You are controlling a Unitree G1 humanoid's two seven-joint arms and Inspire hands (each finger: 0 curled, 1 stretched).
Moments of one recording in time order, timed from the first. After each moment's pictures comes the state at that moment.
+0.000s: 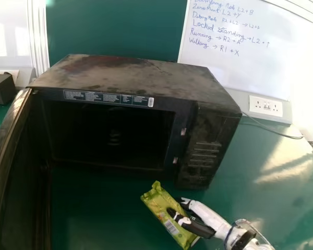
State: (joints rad) left arm 1.00 -0.08 0.65 -0.39 -0.17 -1.01 -0.01; right arm 0.02 -0.69 0.07 -0.19 -0.16 -0.17 0.51
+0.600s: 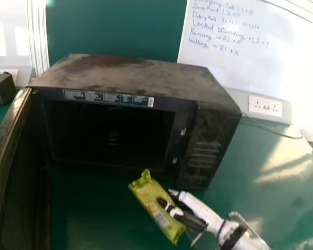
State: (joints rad) left arm 1.00 -0.08 0.65 -0.39 -0.17 -1.01 -0.01; right arm -0.09 -0.59 0.10 -0.16 -0.09 -0.16 0.57
